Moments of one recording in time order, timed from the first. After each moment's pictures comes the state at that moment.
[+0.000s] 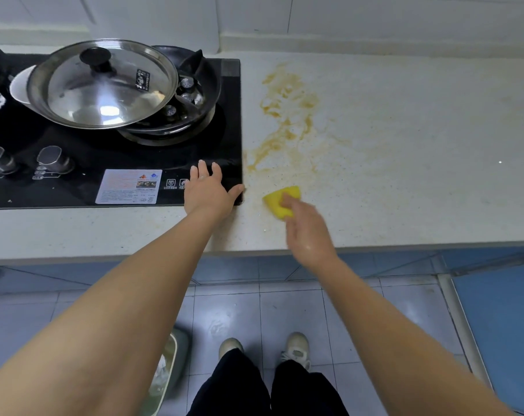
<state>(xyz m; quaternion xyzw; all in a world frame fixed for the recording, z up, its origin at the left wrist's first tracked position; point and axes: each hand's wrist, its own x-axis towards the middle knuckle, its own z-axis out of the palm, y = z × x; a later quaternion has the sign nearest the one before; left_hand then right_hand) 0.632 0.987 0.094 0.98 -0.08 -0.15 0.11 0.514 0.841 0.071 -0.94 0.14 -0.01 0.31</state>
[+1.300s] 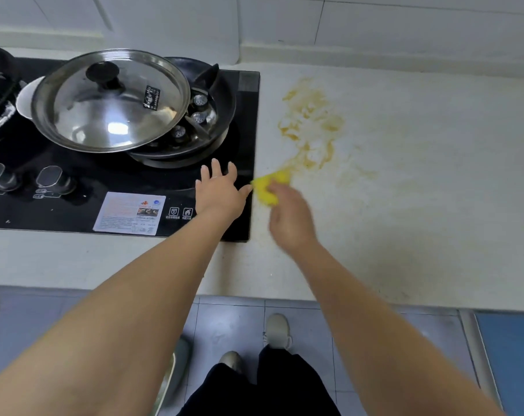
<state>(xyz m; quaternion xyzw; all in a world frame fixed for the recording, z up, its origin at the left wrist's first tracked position) 0.694 0.961 0.096 0.97 -0.06 -0.19 0.10 0.620 0.844 0.073 -0.94 0.11 -0.03 0.33</state>
